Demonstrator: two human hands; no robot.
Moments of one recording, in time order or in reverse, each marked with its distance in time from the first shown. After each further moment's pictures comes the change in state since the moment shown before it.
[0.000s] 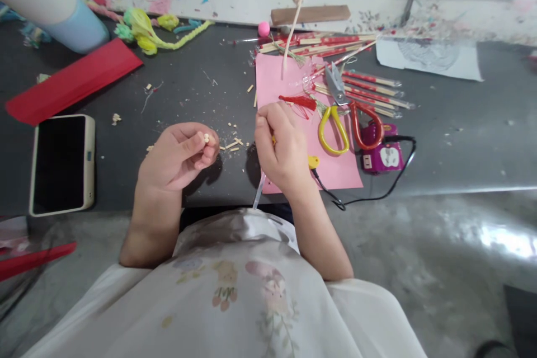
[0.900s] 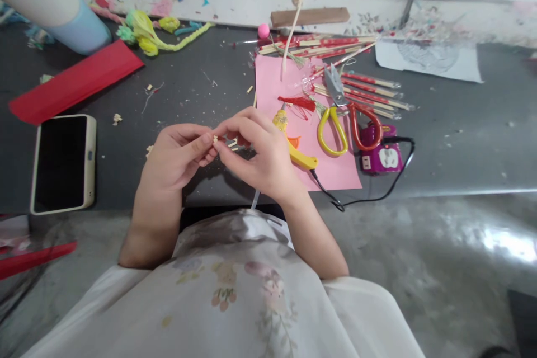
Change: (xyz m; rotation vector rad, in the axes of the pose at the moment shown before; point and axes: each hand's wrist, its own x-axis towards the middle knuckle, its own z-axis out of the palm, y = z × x) left_hand 0.002 -0.006 0.002 0.198 0.109 0.127; right_hand 0.001 -0.021 0.008 0.181 -0.119 -0.079
